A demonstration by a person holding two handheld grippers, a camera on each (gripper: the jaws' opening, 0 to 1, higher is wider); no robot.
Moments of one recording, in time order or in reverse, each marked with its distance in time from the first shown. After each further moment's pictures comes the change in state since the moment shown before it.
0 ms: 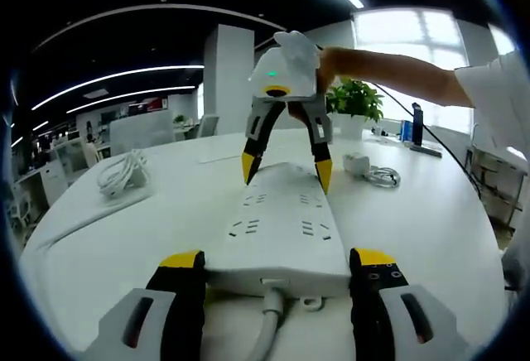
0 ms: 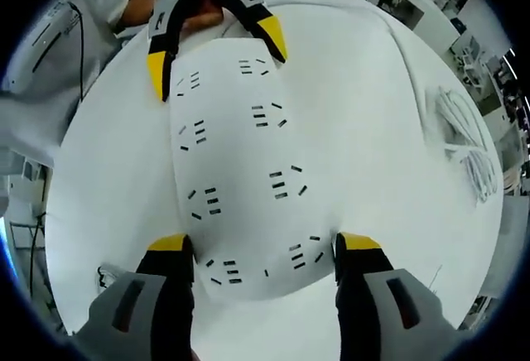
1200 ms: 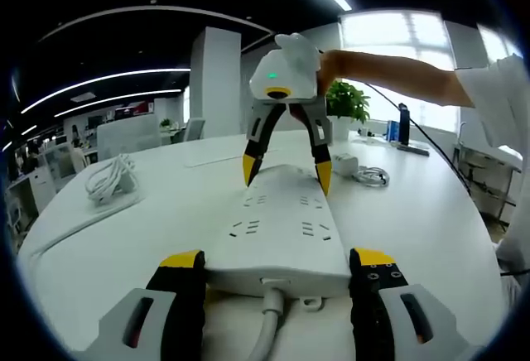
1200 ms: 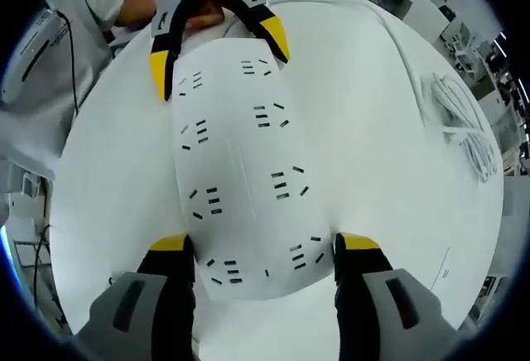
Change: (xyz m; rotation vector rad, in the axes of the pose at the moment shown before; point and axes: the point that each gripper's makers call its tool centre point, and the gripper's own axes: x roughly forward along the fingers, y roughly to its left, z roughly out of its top) left arm 0.002 -0.003 0.001 0.026 -0.009 -0.083; right arm -0.002 0.011 -0.006 0.076 0.006 -0.016
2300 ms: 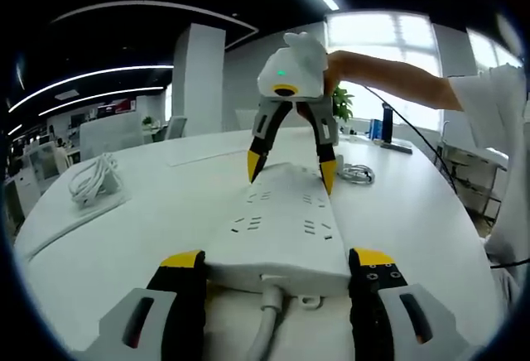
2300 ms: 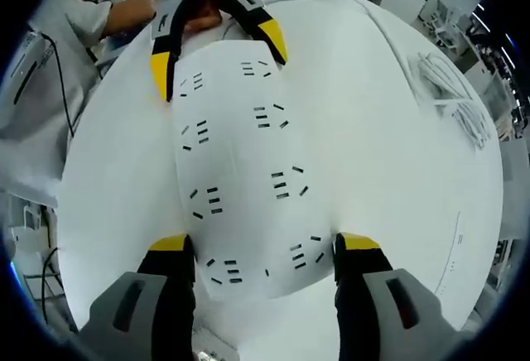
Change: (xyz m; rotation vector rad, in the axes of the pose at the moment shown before) left arm 0.001 -0.004 -0.002 0.010 0.020 -0.107; right arm -0.003 0.022 -0.006 0.137 -0.016 -0.036
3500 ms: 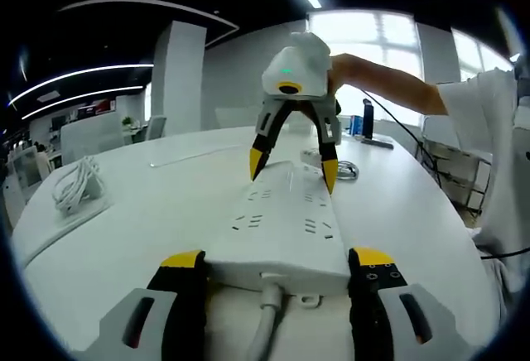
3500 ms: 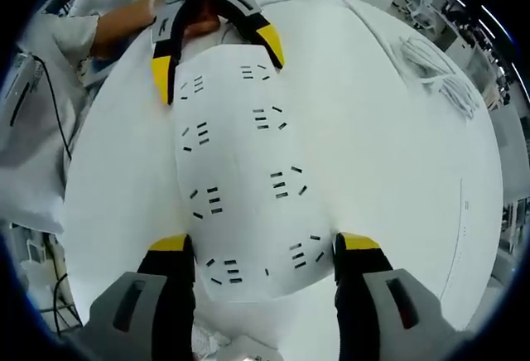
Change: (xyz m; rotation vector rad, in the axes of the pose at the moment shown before) left arm 0.003 -0.004 -0.001 0.034 0.023 -0.115; right arm -0.002 0.021 -0.006 0.136 -0.030 -0.043
